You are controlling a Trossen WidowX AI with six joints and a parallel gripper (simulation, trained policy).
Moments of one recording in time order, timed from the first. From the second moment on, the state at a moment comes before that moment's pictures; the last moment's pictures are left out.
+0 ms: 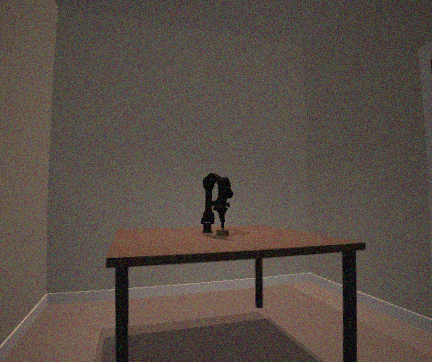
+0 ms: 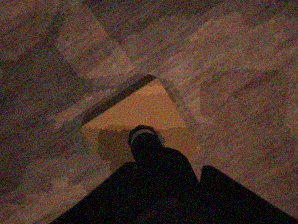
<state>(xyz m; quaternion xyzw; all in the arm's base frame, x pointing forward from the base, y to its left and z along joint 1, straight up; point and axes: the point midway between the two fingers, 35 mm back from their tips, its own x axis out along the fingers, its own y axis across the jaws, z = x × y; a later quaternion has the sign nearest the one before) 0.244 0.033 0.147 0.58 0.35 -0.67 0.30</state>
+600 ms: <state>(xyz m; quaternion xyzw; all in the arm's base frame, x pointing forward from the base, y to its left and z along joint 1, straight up) 0.242 0.033 0.141 0.58 0.36 -0.66 0.31</state>
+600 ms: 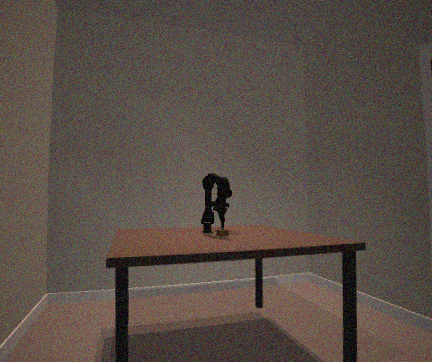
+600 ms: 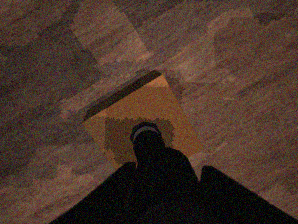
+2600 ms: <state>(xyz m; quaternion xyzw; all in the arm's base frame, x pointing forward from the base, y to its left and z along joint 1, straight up) 0.244 0.031 0.108 0.57 0.39 -0.64 0.33</state>
